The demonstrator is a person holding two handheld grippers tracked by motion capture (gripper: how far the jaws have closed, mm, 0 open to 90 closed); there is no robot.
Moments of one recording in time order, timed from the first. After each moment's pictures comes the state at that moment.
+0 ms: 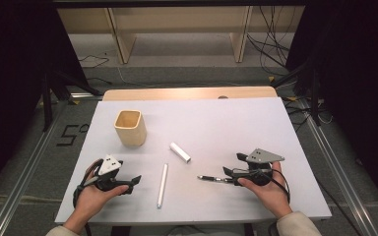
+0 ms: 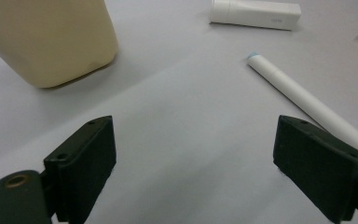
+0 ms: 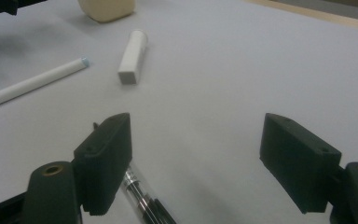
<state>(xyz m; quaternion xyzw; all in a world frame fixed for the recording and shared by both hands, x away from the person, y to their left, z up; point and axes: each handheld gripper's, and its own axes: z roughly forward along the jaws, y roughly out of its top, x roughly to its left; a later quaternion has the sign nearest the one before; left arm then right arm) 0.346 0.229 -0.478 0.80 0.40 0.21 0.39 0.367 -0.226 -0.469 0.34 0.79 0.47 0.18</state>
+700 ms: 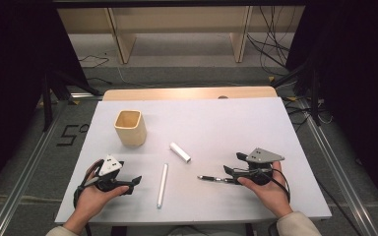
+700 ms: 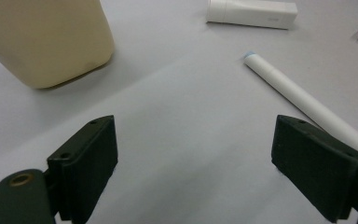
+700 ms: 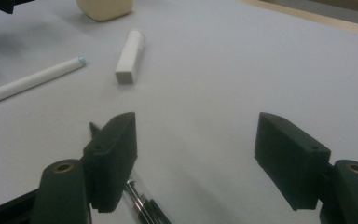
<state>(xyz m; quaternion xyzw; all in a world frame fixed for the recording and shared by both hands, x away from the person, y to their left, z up) 0.345 0.228 -0.478 0.80 0.40 0.21 0.39 0.368 -0.226 -0.467 0.34 0.80 0.46 0.19</state>
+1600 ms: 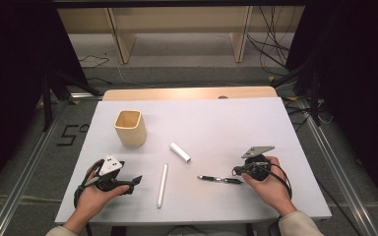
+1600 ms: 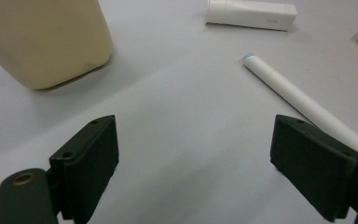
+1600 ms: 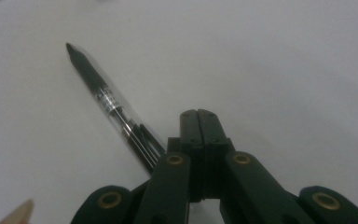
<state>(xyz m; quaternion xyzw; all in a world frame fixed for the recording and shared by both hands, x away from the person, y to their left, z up) 0.346 0.227 -0.479 0.80 0.40 0.20 0.40 0.378 -0.227 -0.462 0.39 0.86 0.30 0.11</state>
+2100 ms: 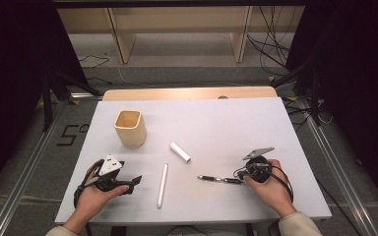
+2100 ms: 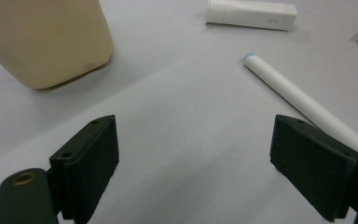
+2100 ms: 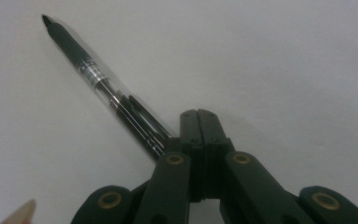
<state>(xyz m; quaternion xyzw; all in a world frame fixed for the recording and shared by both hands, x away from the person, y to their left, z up) 0.346 0.227 -0.479 0.80 0.40 0.21 0.40 0.374 -0.231 -0.467 0.42 0.86 0.27 0.10</state>
